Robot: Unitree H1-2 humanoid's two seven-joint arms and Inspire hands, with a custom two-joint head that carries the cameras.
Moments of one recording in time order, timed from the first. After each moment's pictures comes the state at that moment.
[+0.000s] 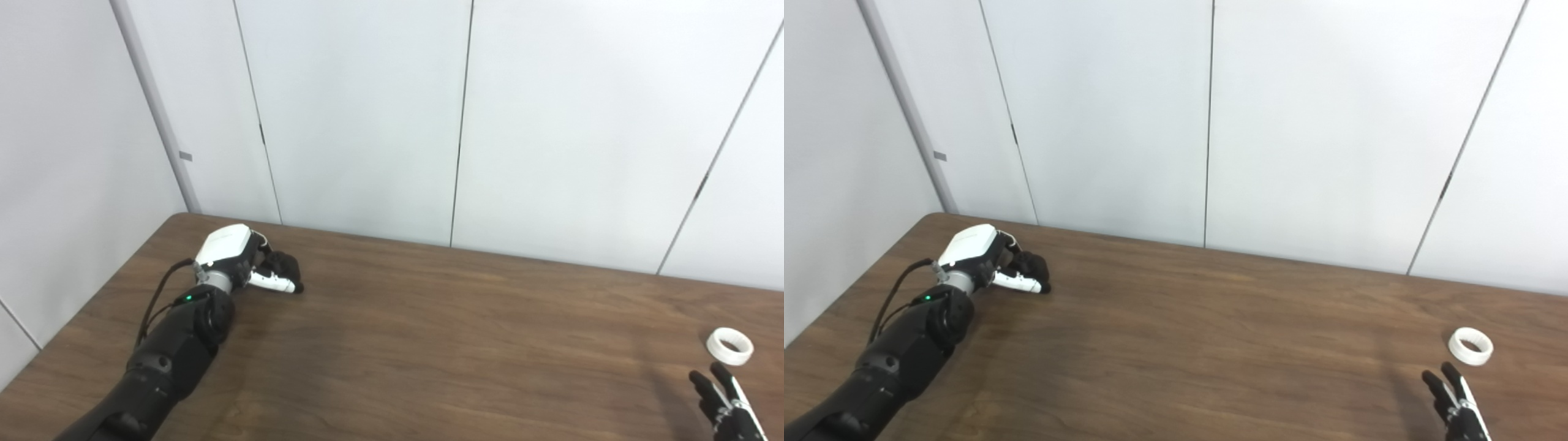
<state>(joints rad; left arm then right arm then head) -0.60 0.59 -0.24 0.69 0.63 0.14 0.11 0.14 -0.23 -0.11 -0.11 0.10 -0.23 0.16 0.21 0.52</state>
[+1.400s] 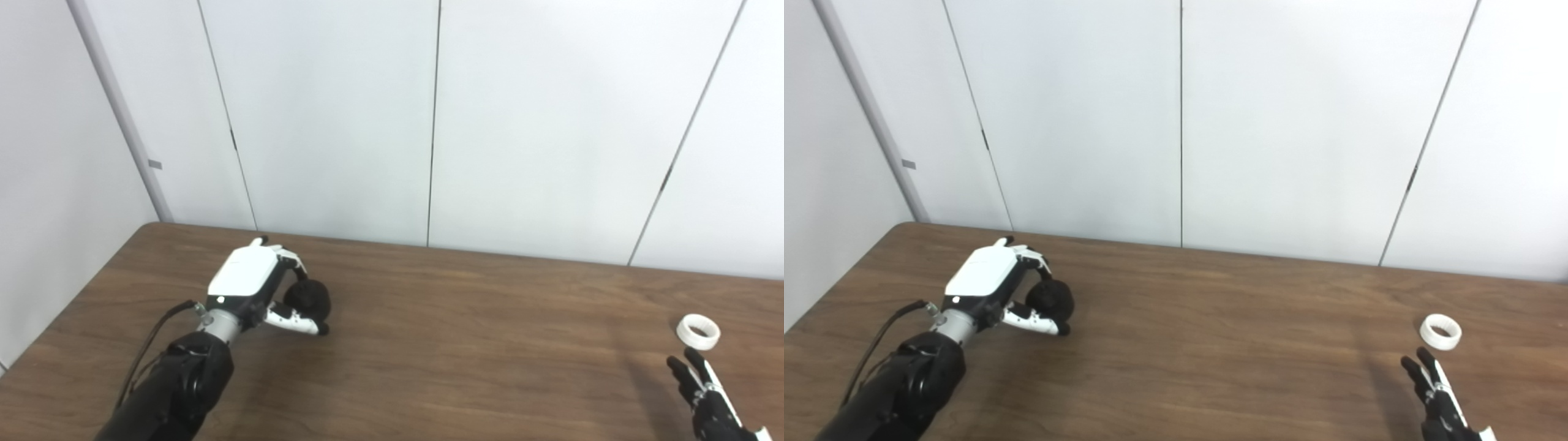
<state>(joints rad) -0.29 0.56 -0.23 0.00 0.76 0.13 -0.01 0.12 -0.21 -0.10 -0.10 0.02 -0.23 0.14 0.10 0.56</state>
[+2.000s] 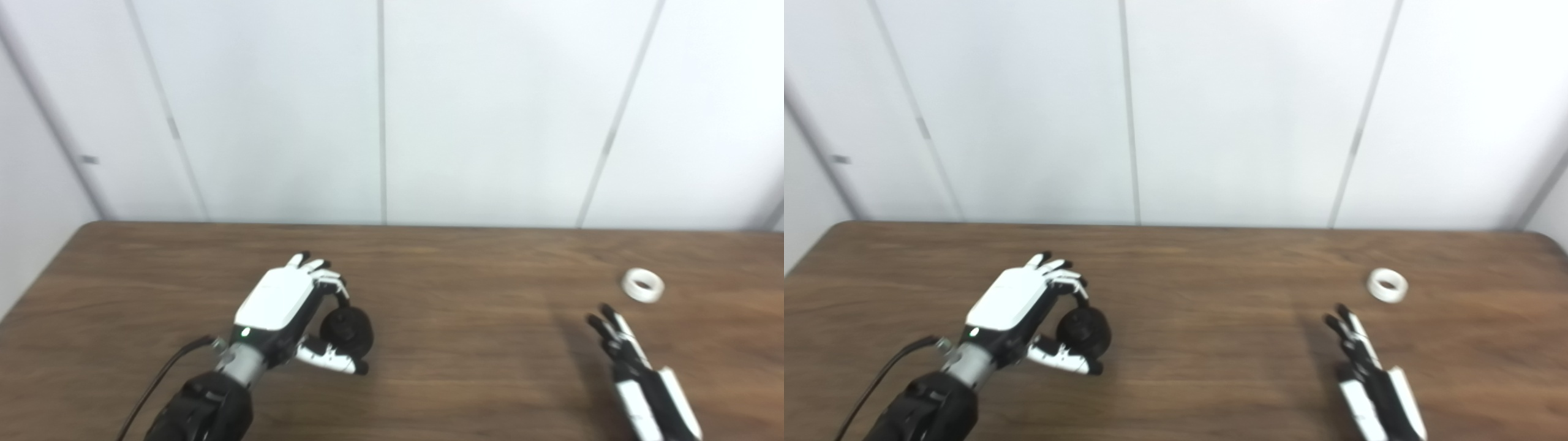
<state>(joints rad) -0.21 0.40 -0.32 -0.22 0.88 0.13 -0.14 0.12 -0.12 -0.06 -0.16 -0.05 -0.12 0.11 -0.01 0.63</state>
